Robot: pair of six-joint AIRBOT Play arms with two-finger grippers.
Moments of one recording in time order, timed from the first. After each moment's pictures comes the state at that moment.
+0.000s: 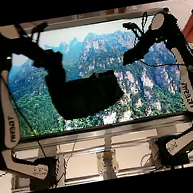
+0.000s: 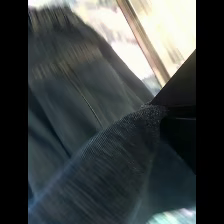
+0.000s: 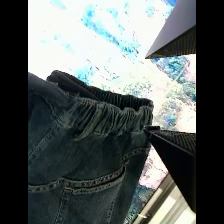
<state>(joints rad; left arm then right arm) -0.26 -1.66 2.07 1.17 -1.70 -1.60 0.08 -1.68 1.83 -1.21 1.56 1.25</state>
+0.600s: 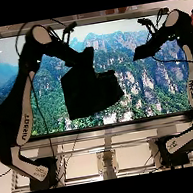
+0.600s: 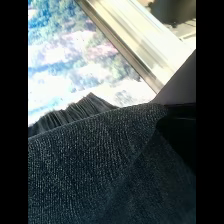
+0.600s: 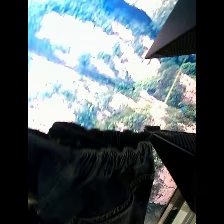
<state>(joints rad) -0.43 -1.73 2.02 0.98 -1.46 -1.61 -0.08 -1.68 1.83 -1.21 1.56 1.24</state>
